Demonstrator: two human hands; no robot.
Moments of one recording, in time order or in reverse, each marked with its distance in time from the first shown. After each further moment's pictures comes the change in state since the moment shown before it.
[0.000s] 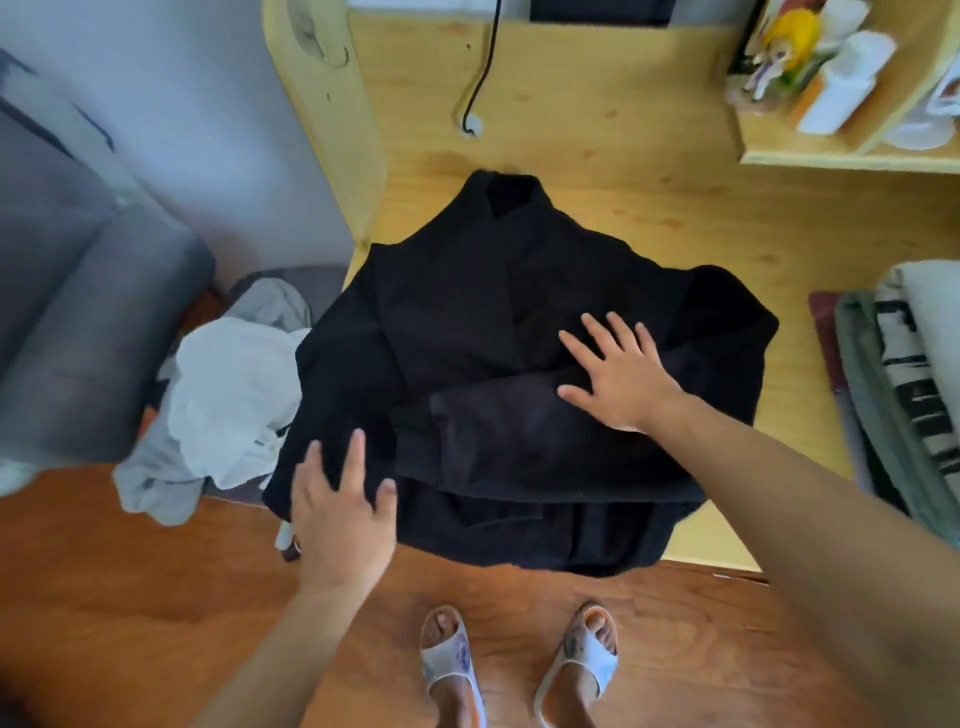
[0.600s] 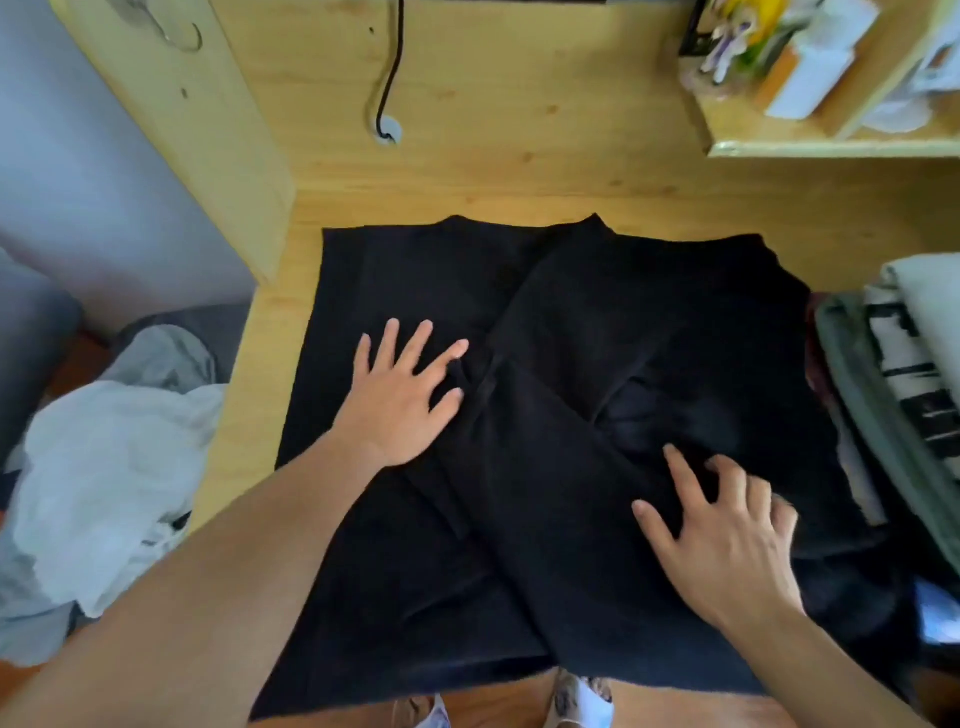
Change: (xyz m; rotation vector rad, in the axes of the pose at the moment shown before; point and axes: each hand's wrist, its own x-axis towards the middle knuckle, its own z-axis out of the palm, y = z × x) left_hand 0.197 0.132 0.079 0.392 -0.202 0.769; right_hand -0.117 0.014 0.071 0.090 0.198 0.600
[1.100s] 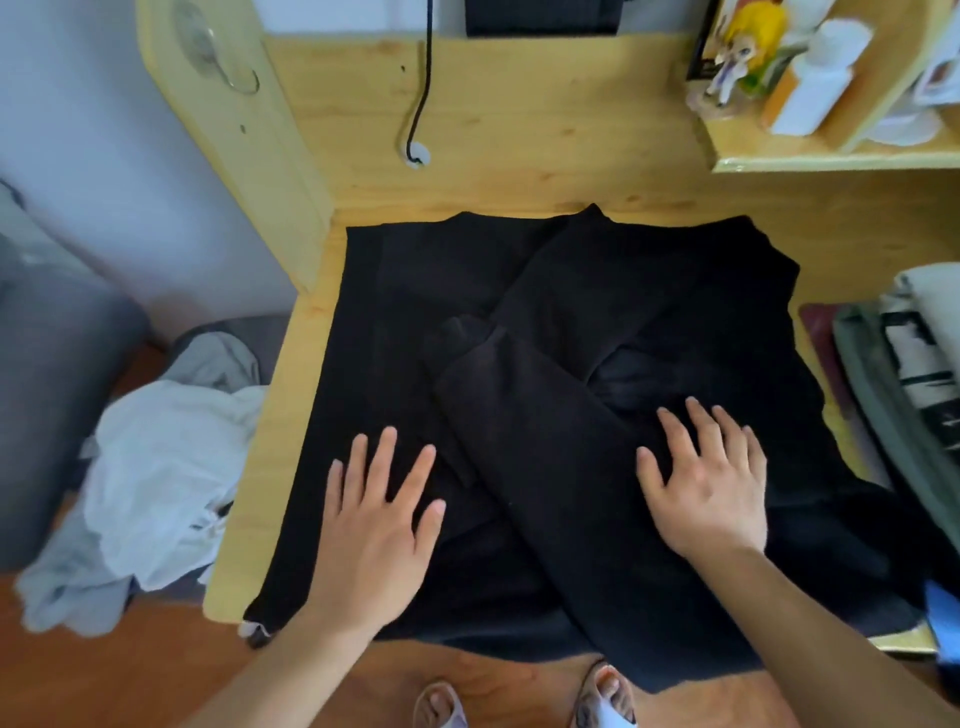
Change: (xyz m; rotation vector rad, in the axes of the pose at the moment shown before) left_hand -0.156 0.030 0.017 -0.022 0.158 -0.178; right_hand 0.045 -0.017 0.011 0.139 0.176 -0.055
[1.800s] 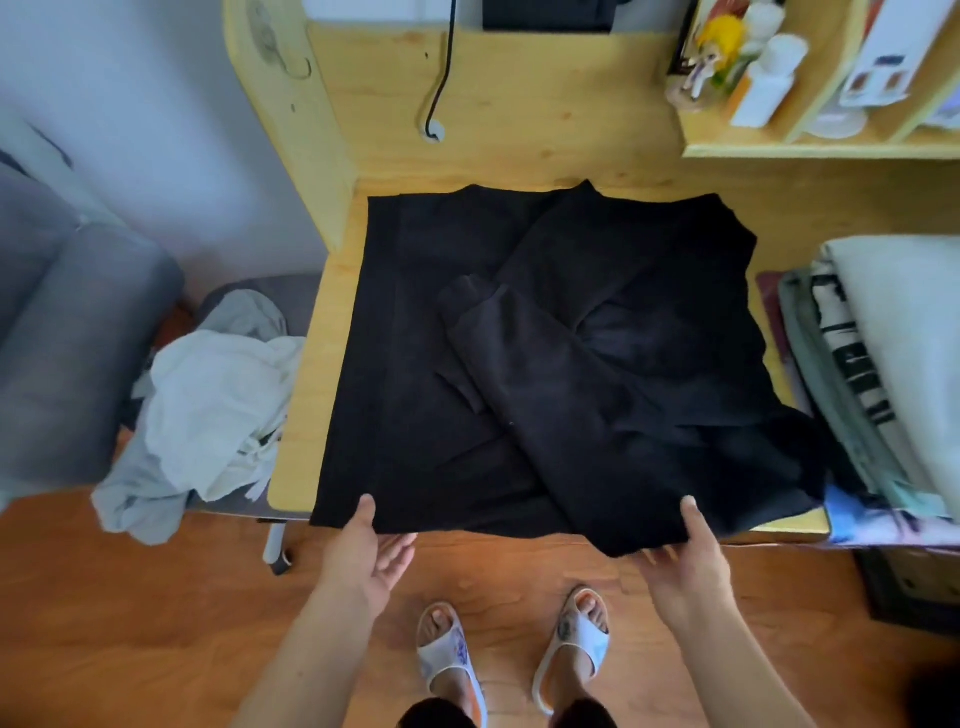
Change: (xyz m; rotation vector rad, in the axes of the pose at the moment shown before) left_hand -0.090 0.014 -0.039 -1.794 -0.109 -1.568; right_hand -0.148 -0.003 -0.040 1.774 -0.132 1.358
